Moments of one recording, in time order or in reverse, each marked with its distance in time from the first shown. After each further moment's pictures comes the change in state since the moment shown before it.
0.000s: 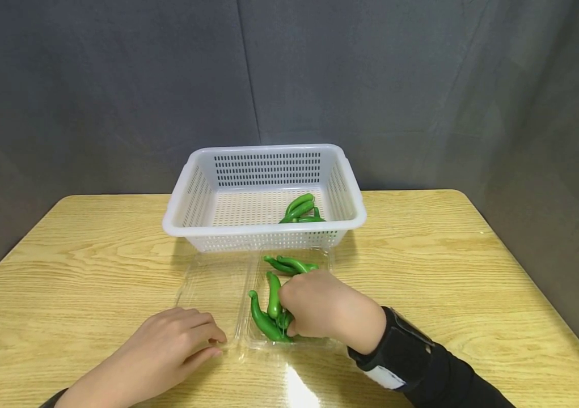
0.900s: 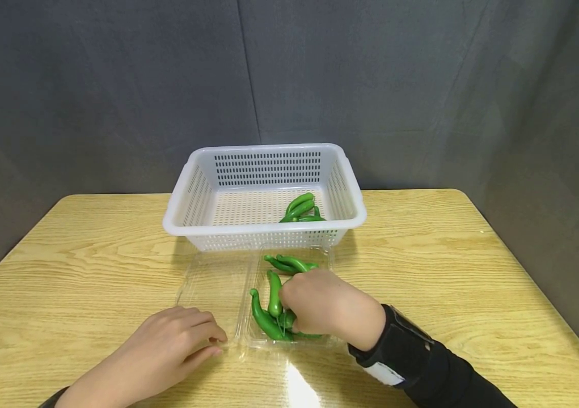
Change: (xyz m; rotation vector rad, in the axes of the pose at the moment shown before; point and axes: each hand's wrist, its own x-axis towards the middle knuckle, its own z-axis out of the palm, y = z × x) left_hand 0.000 0.000 0.000 -0.006 -0.001 0.003; right_hand 0.001 0.002 0.001 -0.023 -0.010 -0.005
